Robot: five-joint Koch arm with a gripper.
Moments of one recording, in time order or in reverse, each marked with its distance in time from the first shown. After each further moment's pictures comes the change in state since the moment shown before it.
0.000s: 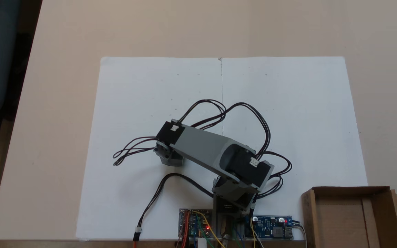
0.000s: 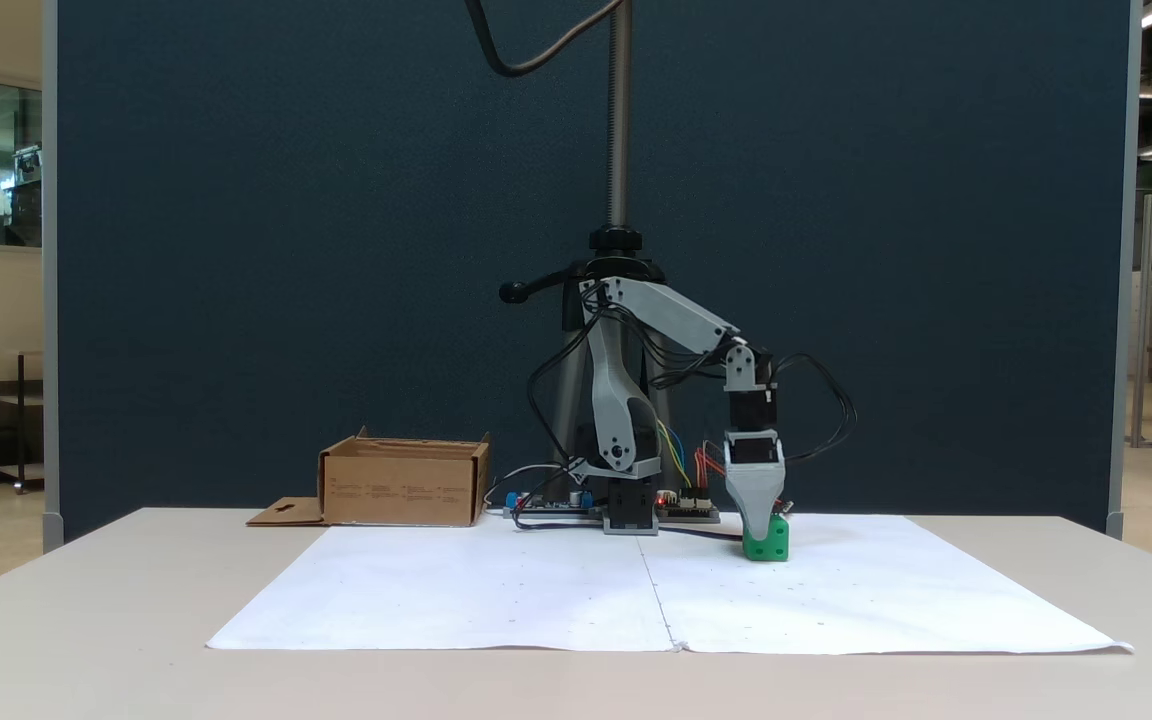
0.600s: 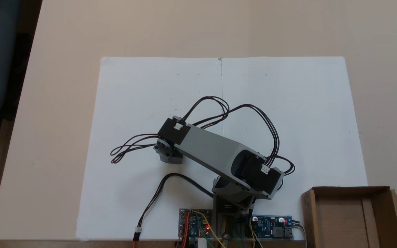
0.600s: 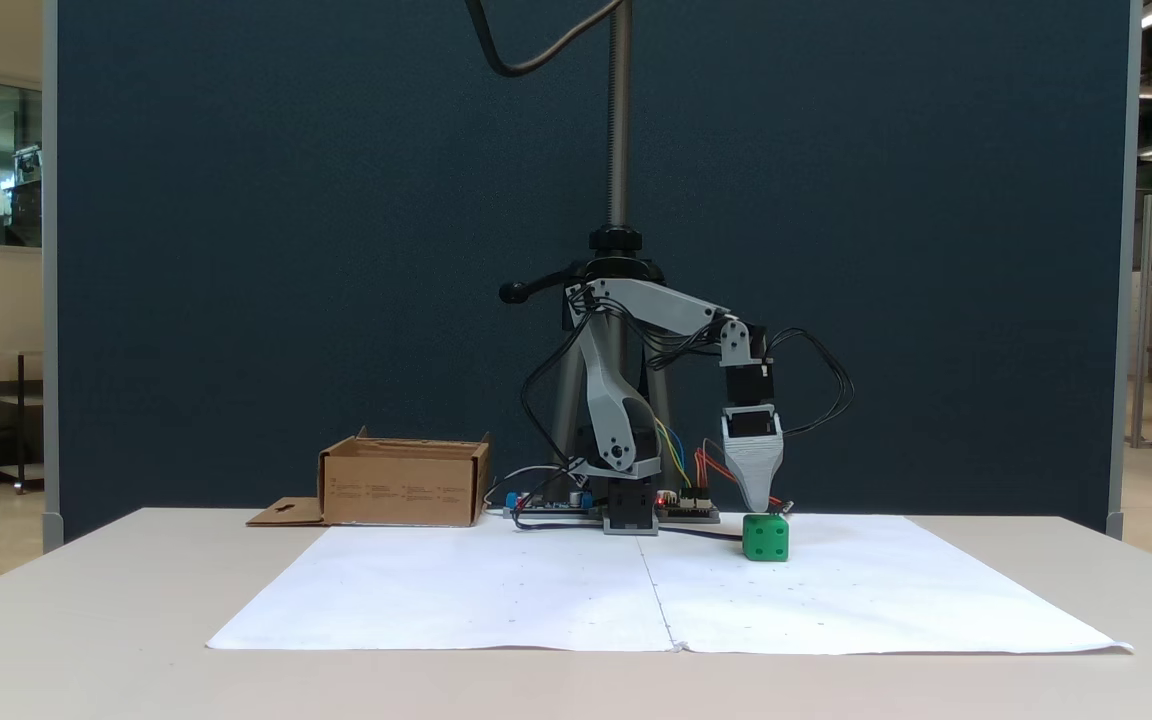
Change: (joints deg) arm 0.0 6.2 -4.8 8.3 0.0
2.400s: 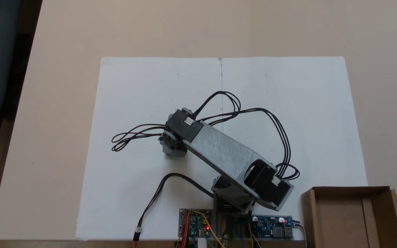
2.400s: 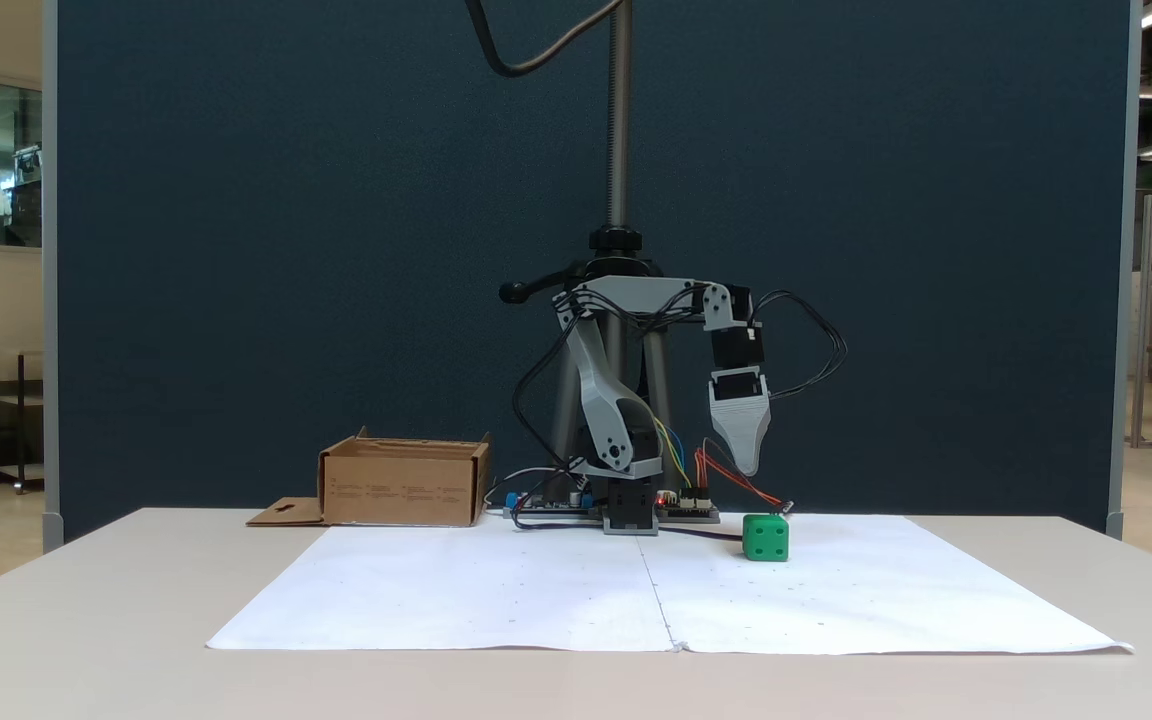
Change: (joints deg) arm 5.0 6.7 -8.0 11.4 0.2
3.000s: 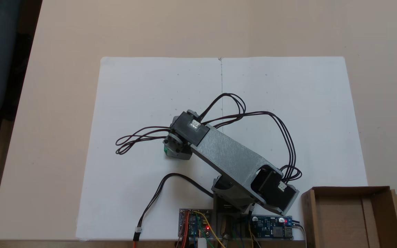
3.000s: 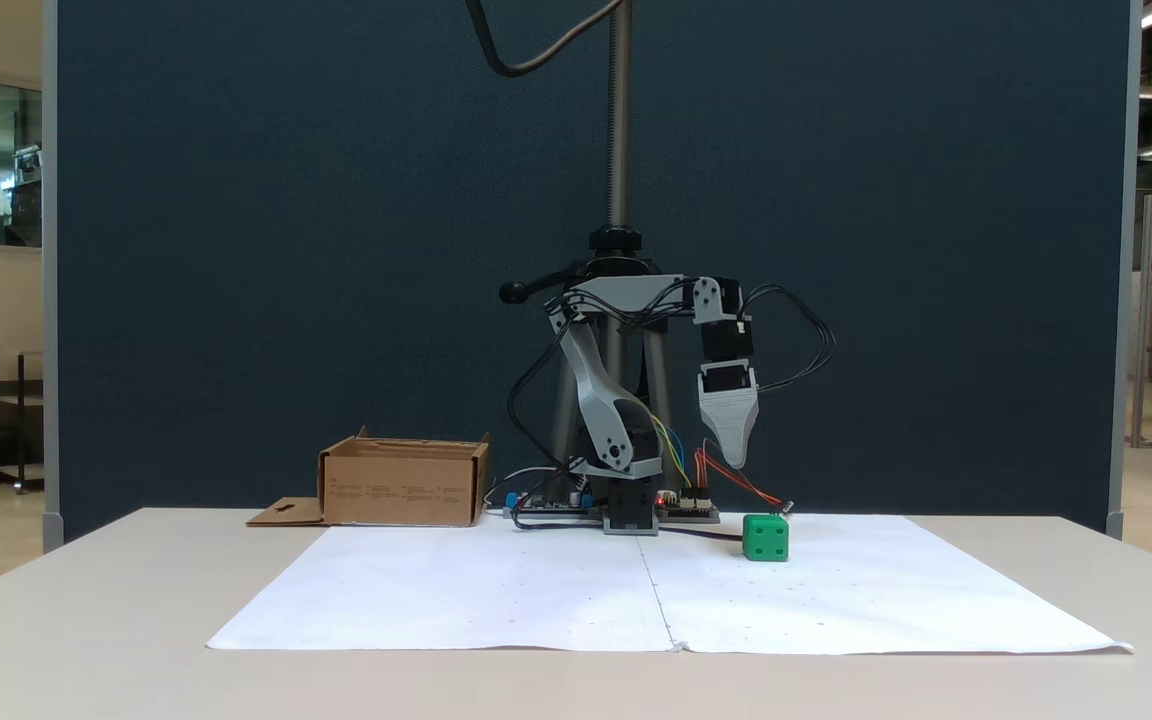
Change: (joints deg) arm 0.0 4.4 0.2 4.4 -0.1
